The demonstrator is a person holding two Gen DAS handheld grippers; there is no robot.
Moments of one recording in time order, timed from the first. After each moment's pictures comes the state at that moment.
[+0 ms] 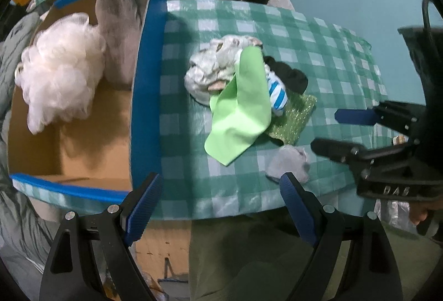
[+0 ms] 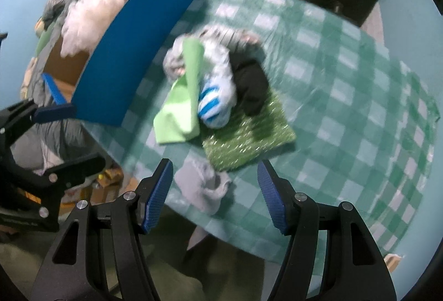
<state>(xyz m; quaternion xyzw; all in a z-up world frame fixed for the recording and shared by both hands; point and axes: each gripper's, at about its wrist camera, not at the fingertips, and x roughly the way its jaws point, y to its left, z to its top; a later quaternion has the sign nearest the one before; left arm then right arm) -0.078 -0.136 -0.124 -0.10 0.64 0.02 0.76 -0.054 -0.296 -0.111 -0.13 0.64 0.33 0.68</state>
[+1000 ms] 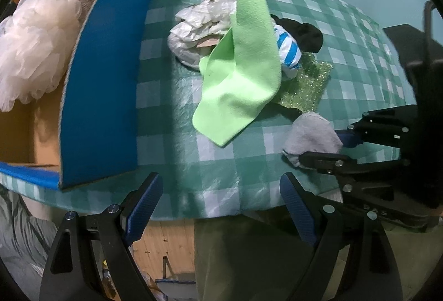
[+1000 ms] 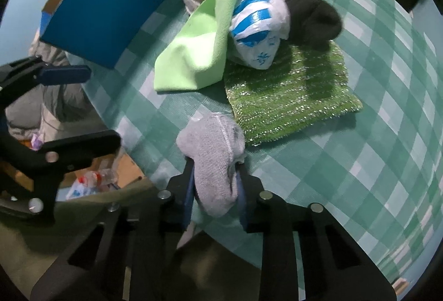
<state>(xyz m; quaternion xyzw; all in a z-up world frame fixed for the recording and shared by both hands) -0.088 -0.153 -0.179 -0.08 0.65 0.01 0.75 -0.095 -0.286 -0.180 -0.17 0.64 0.38 0.64</state>
